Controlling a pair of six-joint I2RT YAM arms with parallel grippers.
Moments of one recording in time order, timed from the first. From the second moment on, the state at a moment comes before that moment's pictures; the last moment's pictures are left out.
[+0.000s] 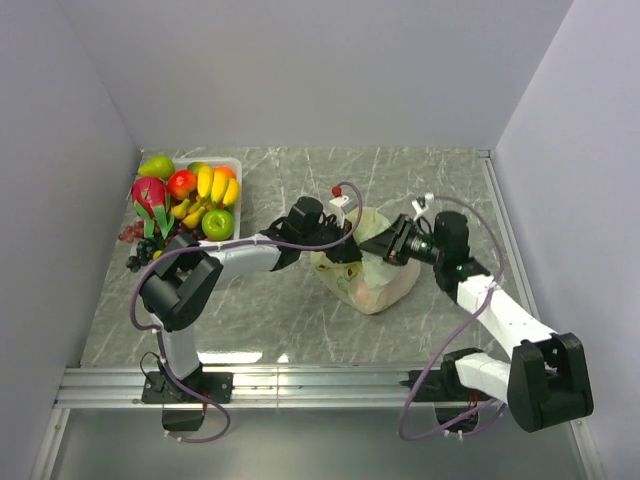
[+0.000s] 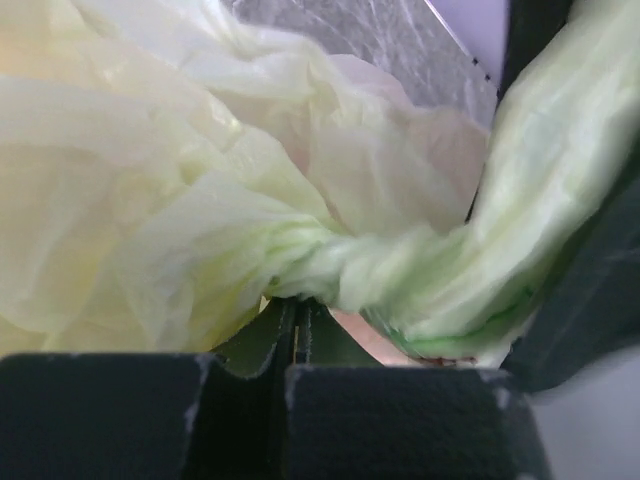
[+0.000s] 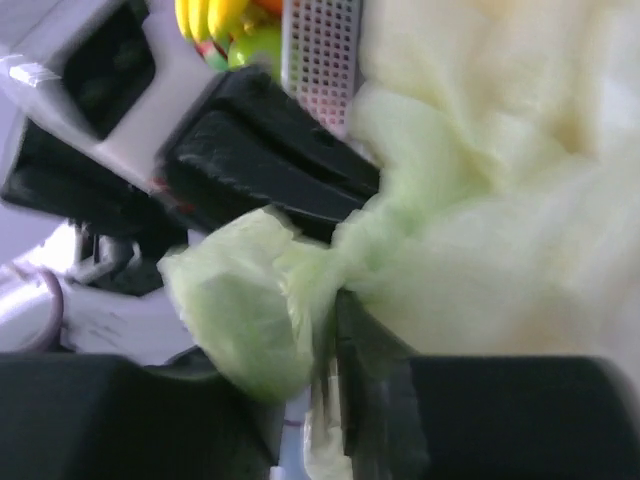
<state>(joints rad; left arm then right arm) -0.74 1.83 1.11 0.30 0.57 -0.39 0.22 1.12 0.50 0.29 -0.72 1.09</state>
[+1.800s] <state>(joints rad) -0.73 1.96 1.07 0.77 0.80 -0.84 0.18 1.36 0.74 -0.15 -1.03 0.35</state>
